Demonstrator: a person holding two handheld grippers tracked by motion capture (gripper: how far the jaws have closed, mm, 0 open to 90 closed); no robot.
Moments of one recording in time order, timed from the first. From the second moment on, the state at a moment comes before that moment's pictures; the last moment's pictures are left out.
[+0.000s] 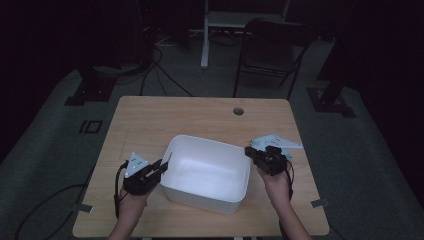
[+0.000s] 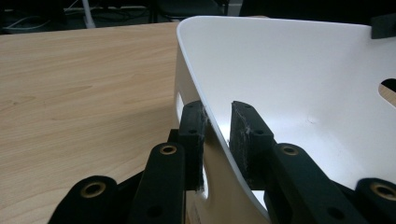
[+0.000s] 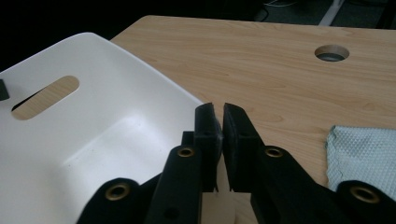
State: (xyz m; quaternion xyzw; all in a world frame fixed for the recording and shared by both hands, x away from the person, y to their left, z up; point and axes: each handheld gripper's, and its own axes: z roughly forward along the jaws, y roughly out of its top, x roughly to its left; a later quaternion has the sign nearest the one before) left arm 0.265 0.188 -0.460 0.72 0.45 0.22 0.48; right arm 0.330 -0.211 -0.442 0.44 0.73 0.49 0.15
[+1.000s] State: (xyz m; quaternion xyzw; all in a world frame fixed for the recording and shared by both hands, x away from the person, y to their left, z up) left arm 0.232 0.176 -0.464 0.70 0.47 0.24 0.48; right arm 0.357 -0.204 -0.442 0.43 0.74 0.50 0.13
